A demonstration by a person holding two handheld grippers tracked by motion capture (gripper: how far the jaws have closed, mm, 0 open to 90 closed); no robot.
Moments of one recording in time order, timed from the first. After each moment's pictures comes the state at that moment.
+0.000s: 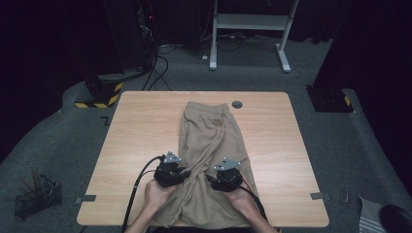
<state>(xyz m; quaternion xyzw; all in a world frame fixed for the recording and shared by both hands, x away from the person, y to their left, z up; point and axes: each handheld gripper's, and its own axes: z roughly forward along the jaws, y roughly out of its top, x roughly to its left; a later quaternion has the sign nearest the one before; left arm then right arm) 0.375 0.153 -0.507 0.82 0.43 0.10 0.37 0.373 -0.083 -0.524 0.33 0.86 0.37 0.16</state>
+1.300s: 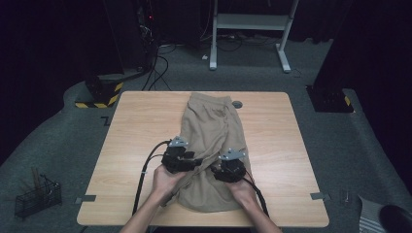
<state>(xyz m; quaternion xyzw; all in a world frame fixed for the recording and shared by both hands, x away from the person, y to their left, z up) 0.389 0.141 -0.463 0.80 0.41 0.08 0.42 0.390 -0.096 -0.512 0.37 0.83 0.37 0.17</state>
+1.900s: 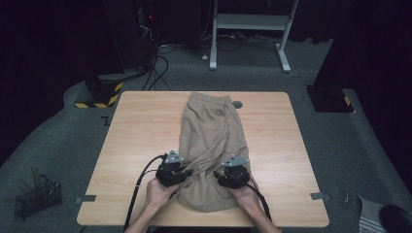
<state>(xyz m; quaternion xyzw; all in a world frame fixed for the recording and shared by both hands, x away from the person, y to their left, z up) 0.373 0.147 -0.498 0.82 0.40 0.10 0.38 0.382 -0.104 -0.523 0.36 0.84 0.36 0.17</state>
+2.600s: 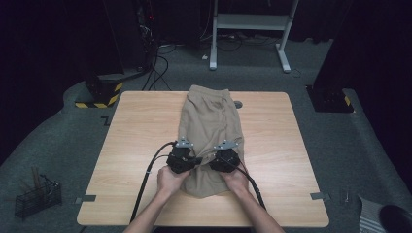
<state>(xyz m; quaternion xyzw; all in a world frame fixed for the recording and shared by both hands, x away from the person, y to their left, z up) 0.400 0.115 -0.479 0.82 0.42 0.07 0.39 0.431 -0.078 -0.522 0.39 0.83 0.35 0.17</state>
